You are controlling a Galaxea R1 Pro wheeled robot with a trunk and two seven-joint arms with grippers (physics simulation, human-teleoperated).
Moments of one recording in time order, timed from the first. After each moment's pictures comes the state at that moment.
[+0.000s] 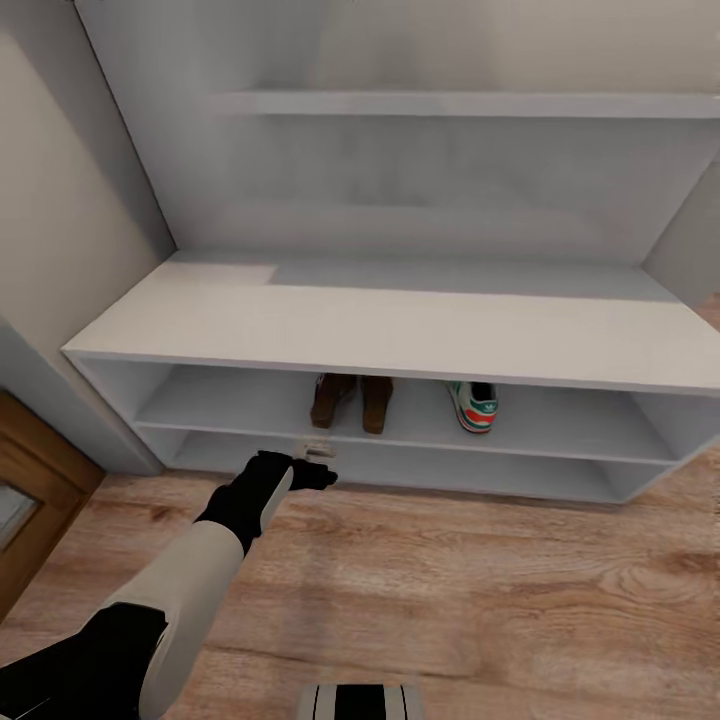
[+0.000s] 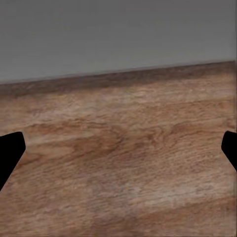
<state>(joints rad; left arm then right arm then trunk) -0.94 -0.15 -0.09 -0.56 -0.05 0.61 -0.11 -0.47 -0.32 -1.02 -1.43 -0.02 0.46 -0.03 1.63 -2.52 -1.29</state>
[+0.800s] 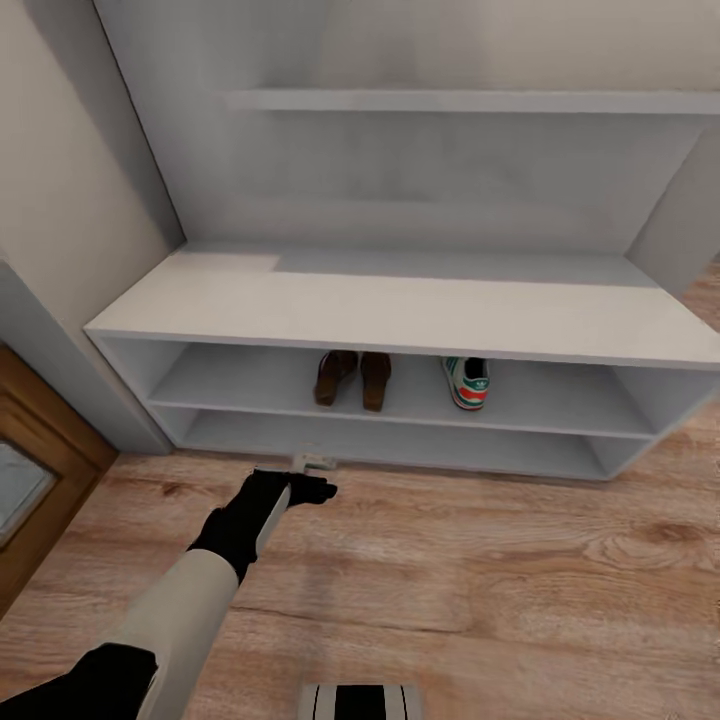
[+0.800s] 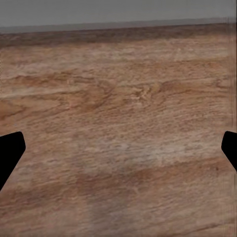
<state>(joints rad) -0.84 -0.14 -0.09 -0.65 -0.05 0.58 -0.12 -0.47 -0.32 -1.02 -1.43 -0.02 0.46 -0.03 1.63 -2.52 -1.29</state>
